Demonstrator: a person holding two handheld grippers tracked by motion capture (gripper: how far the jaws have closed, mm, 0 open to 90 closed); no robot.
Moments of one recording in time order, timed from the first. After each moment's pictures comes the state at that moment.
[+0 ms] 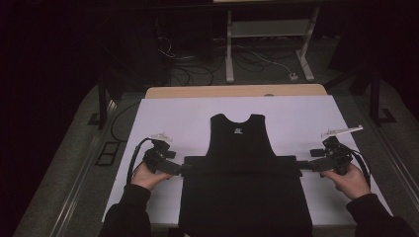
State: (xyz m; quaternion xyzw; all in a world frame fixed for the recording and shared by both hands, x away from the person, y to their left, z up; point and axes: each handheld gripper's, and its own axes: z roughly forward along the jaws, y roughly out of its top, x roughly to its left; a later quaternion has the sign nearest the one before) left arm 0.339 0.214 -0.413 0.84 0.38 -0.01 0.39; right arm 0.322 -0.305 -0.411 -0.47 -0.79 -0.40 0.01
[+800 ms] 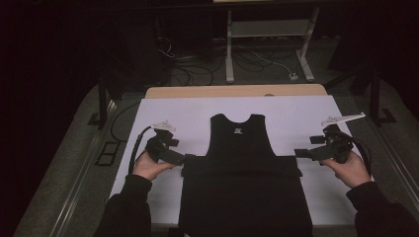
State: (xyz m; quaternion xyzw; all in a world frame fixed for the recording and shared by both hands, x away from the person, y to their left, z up) left arm 0.355 0.202 -0.383 0.84 0.36 0.01 0.40; right arm 0.337 -0.299 -0.379 -0.45 -0.80 -0.41 -0.03
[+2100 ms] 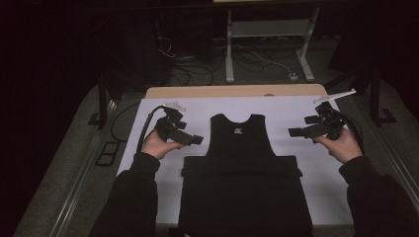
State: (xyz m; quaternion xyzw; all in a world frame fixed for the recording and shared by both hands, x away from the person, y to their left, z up) left arm 0.403 0.177 -0.356 0.86 0.34 0.02 0.38; right arm 0.388 -0.286 -0.351 -0.44 -0.80 -0.40 -0.05
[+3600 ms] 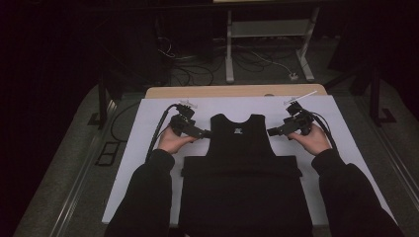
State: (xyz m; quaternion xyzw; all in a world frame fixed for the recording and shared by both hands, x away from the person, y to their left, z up) left arm 0.445 0.151 -0.400 0.85 0.37 0.01 0.38; right arm 0.440 -0.238 -0.400 -0.44 -0.83 -0.35 -0.03
